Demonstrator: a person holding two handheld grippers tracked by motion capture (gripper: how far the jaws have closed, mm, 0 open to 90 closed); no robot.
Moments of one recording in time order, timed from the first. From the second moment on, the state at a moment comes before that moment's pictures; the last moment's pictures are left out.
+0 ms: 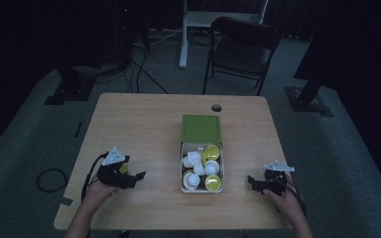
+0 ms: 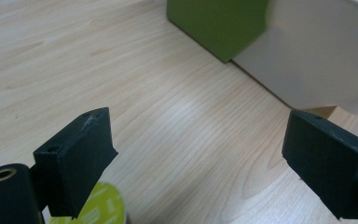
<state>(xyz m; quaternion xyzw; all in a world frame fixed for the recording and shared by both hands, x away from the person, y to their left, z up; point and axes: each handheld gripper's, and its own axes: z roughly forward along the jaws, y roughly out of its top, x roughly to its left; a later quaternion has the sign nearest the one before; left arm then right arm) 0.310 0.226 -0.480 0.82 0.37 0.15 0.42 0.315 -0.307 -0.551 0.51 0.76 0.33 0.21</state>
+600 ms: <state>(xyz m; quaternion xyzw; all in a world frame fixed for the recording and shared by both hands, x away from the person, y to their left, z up) 0.306 0.190 -0.485 0.84 0.30 0.14 0.43 0.315 -0.307 -0.551 0.51 0.76 0.33 0.21</state>
